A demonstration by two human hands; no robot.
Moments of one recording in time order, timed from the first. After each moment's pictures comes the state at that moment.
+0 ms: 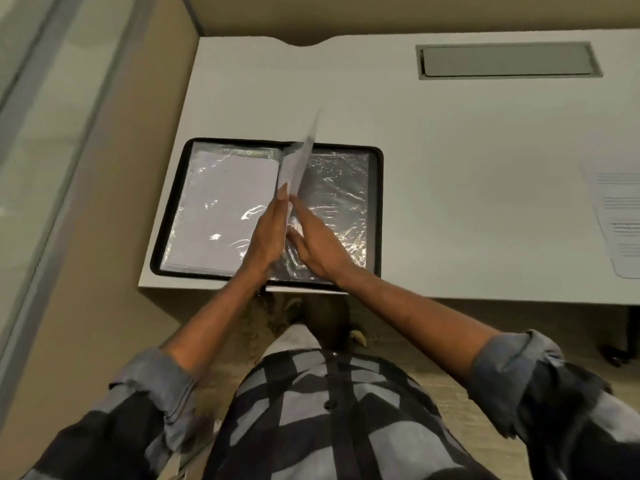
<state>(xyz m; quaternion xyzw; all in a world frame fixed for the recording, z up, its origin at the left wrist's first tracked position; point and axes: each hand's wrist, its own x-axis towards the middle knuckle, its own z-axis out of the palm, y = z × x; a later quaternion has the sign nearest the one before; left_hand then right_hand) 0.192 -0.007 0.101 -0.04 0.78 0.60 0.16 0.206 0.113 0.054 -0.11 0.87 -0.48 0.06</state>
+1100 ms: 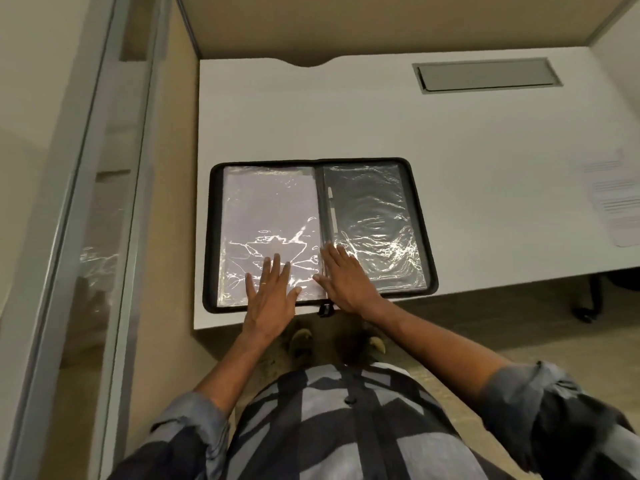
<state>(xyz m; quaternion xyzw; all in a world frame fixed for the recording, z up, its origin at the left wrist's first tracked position) 0.182 -0.206 -0.030 0.19 0.95 0.15 0.19 0.205 -0.002 -0.006 0.01 0.96 -0.20 0.19</state>
